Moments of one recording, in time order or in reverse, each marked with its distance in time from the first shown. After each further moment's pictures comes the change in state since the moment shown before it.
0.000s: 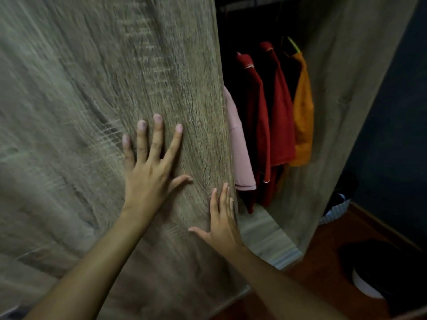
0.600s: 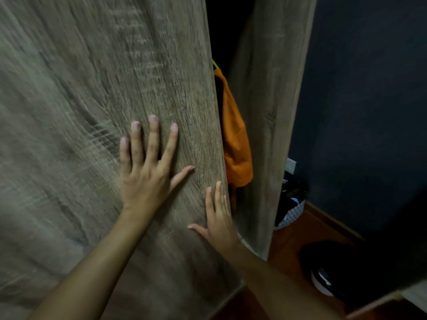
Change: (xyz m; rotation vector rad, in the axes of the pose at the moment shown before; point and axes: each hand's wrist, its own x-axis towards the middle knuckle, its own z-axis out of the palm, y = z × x) left_hand 0.123 0.184 0.047 0.053 0.354 0.022; right_hand 0.054 0.201 -0.066 -0.136 -0.008 0.106
